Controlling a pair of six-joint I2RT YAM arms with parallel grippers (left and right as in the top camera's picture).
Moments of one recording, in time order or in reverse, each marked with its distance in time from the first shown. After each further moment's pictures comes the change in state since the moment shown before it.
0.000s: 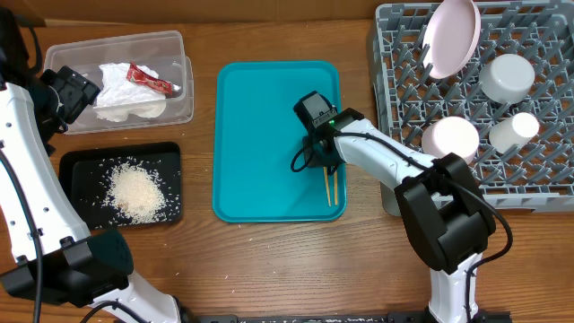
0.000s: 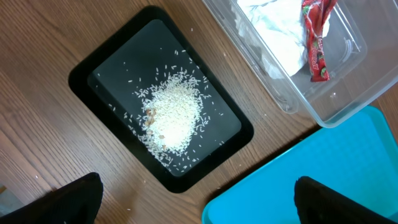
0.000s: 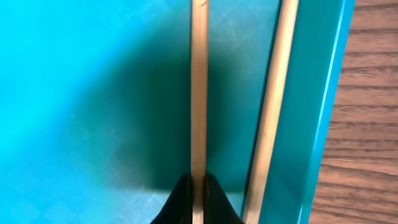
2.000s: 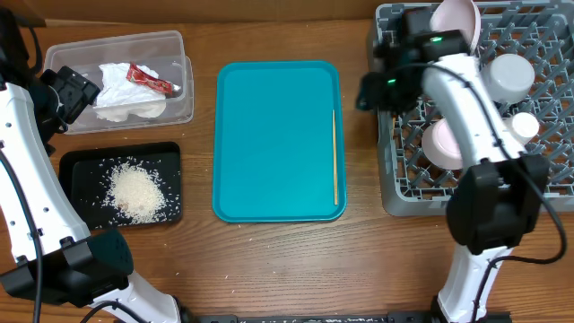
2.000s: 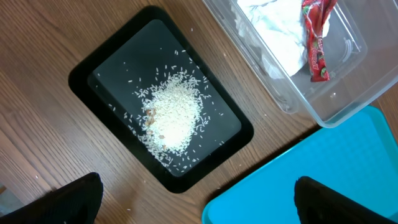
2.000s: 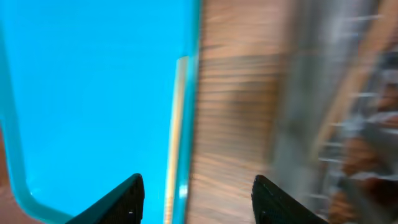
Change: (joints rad) left arm 0.000 0.000 0.000 0.000 0.000 0.000; right arm -0.364 -0.007 0.454 -0.443 -0.381 -0.319
